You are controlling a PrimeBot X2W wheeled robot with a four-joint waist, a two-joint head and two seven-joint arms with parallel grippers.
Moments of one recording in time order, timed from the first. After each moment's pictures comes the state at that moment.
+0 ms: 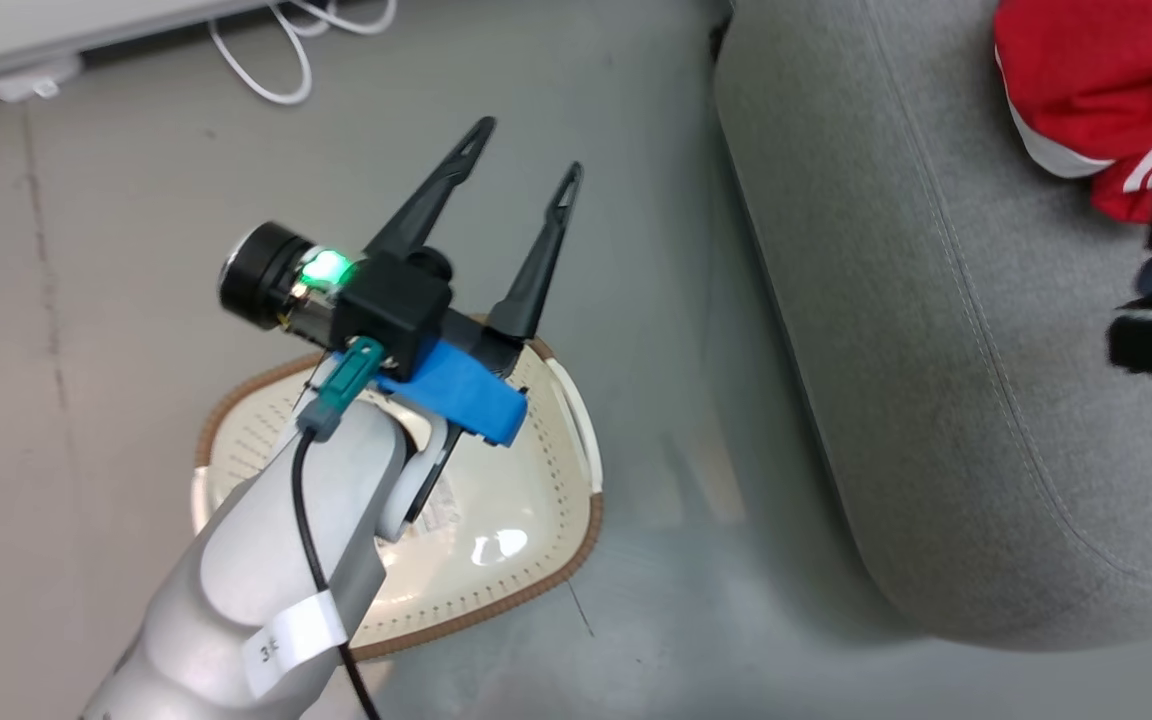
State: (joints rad) left arm -0.71 0.20 -0.64 0.37 -0.32 -0.01 -0.26; right arm -0.53 -0.23 -0.16 0.07 0.06 0.13 -0.26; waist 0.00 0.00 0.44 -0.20
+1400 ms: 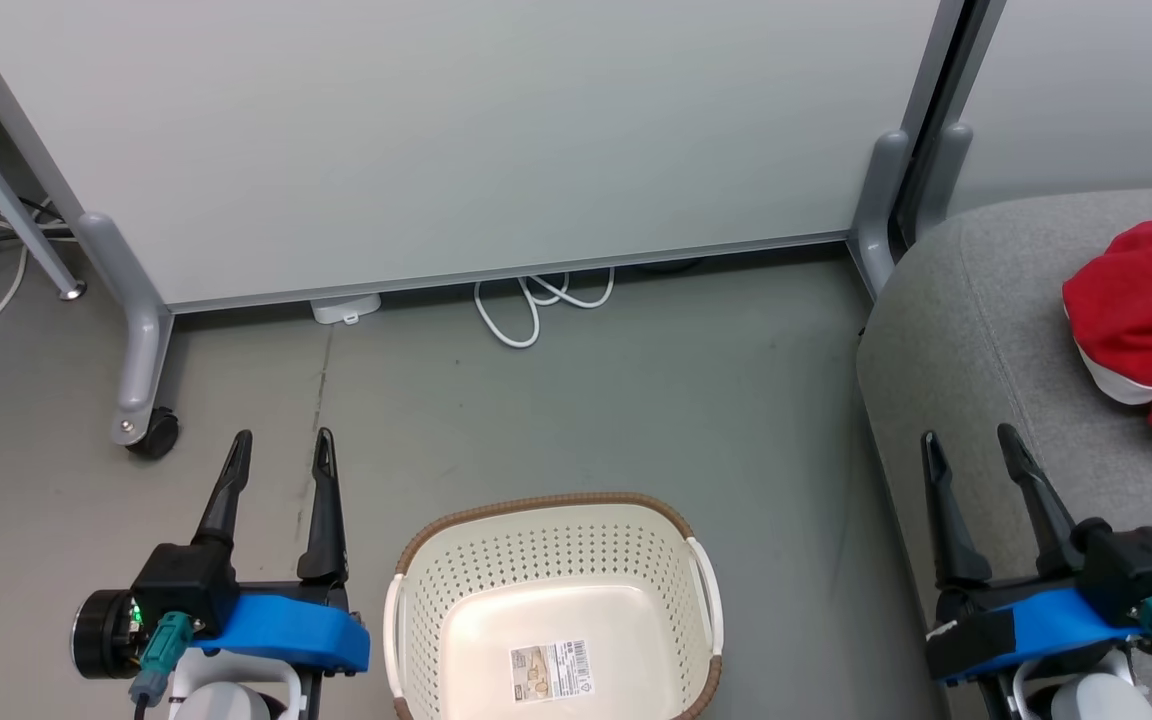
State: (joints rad) left arm -0.12 0.06 -0.04 0.27 -0.14 -0.09 -0.26; right arm -0.11 -0.07 -0.03 0.21 0.14 0.13 -0.26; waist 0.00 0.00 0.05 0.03
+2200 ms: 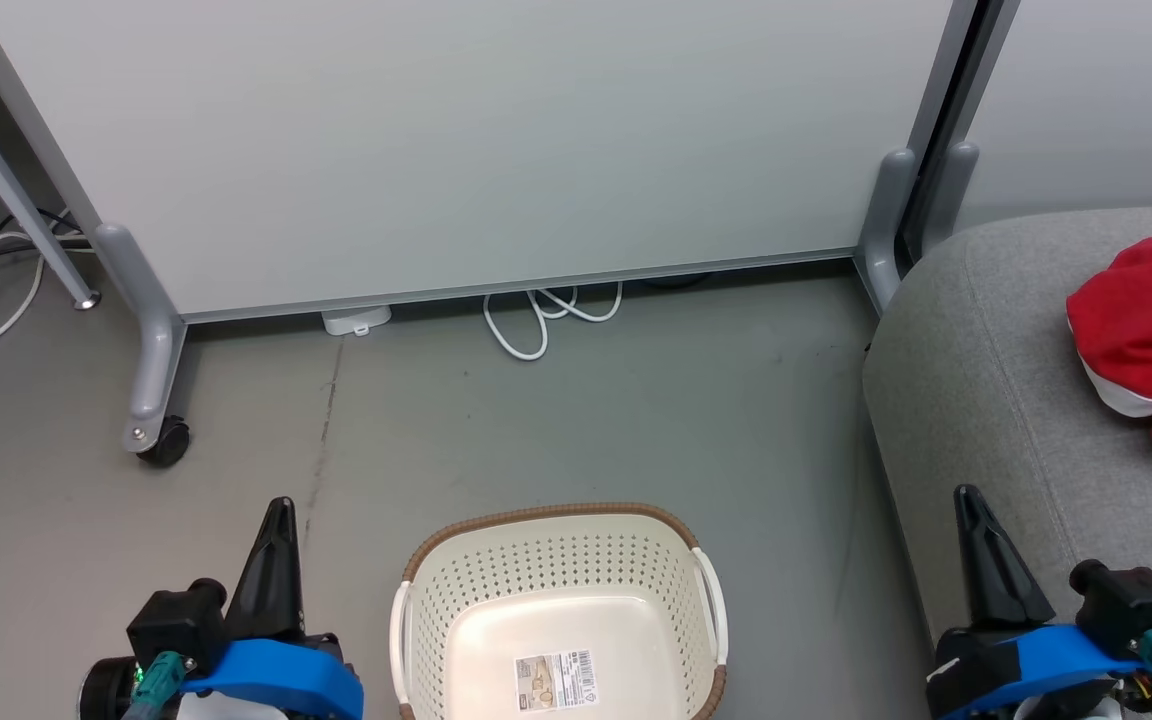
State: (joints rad) left arm -0.05 0.05 -0.01 0.33 -0.17 -0.10 -0.23; right arm -0.05 -0.05 -0.05 0.27 0.19 0.13 -0.24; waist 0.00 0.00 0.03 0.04
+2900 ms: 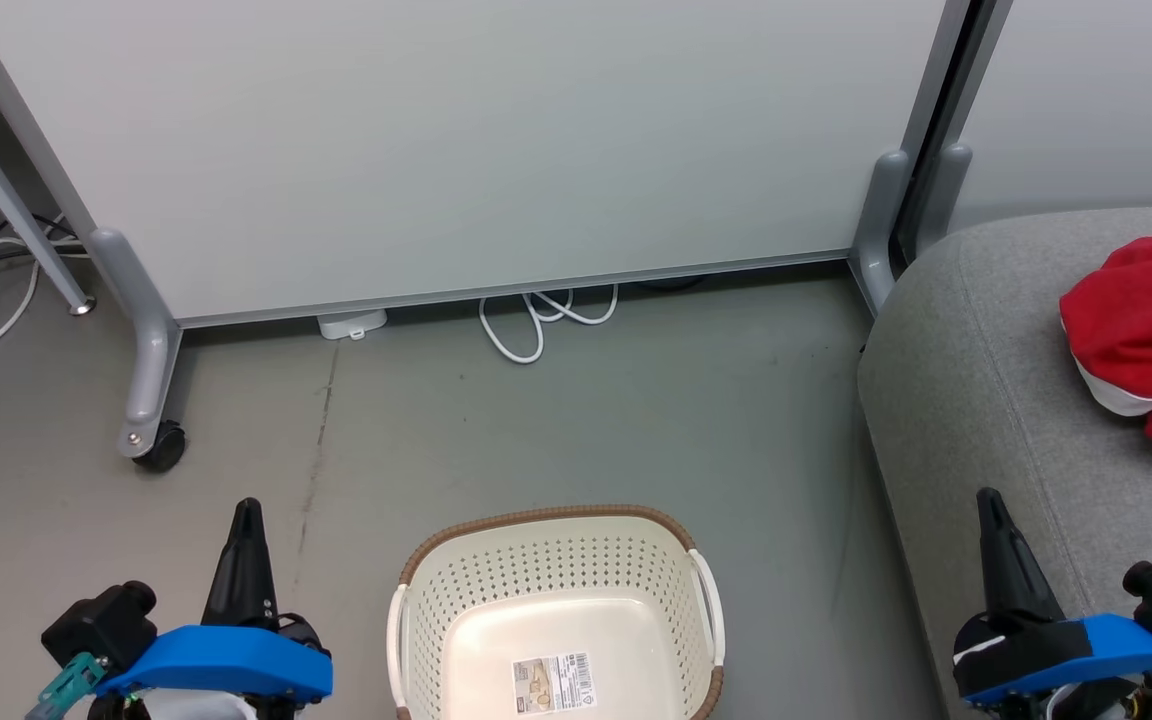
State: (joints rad) left arm -0.06 0.05 0.02 0.31 -0.55 -0.11 -0.15; right arm -0.05 -0.05 -0.07 0.26 0.57 0.13 -0.15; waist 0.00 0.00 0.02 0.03
